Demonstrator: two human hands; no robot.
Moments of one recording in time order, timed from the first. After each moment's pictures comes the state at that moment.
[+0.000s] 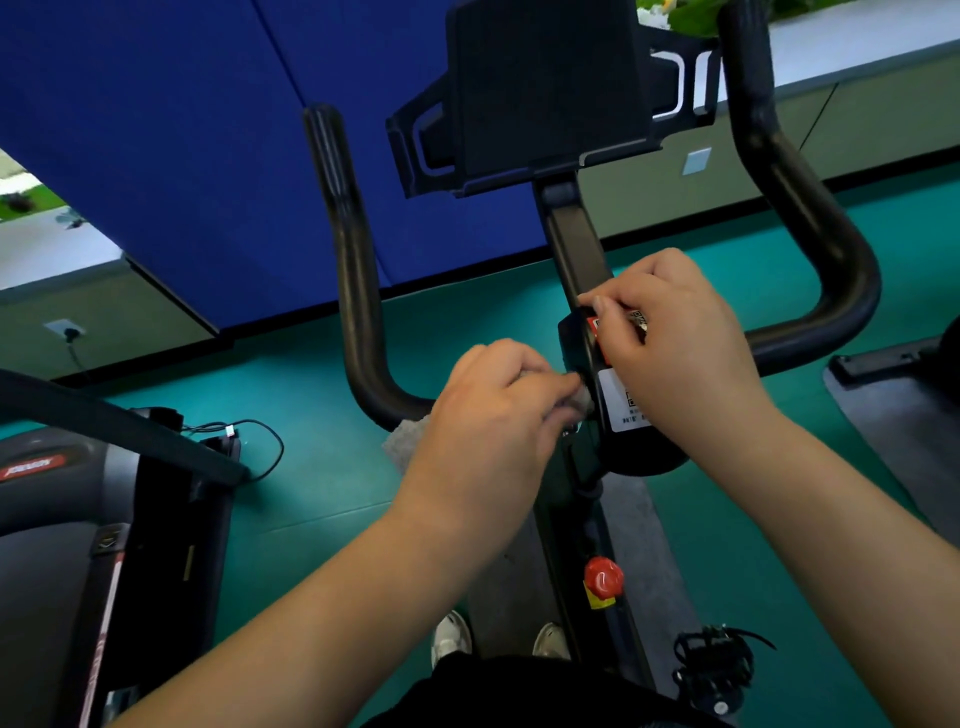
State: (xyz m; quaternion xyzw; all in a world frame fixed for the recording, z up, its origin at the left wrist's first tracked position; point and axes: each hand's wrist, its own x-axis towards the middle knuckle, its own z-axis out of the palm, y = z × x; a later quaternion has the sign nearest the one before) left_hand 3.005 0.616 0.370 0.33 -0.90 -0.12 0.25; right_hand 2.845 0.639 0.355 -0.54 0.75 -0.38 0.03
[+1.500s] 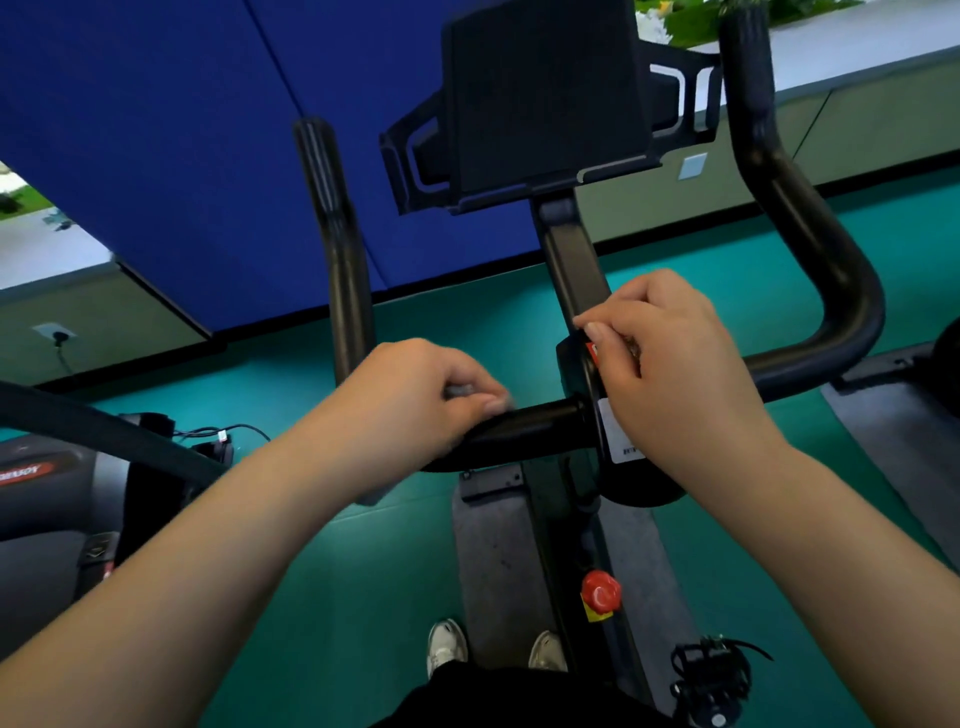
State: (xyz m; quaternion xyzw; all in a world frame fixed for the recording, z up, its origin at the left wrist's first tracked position) left_hand 3.028 0.555 0.401 0.42 -0.86 -0.29 0.01; right_hand 2.852 0.640 0.363 -0.56 0.75 -0.35 0.03
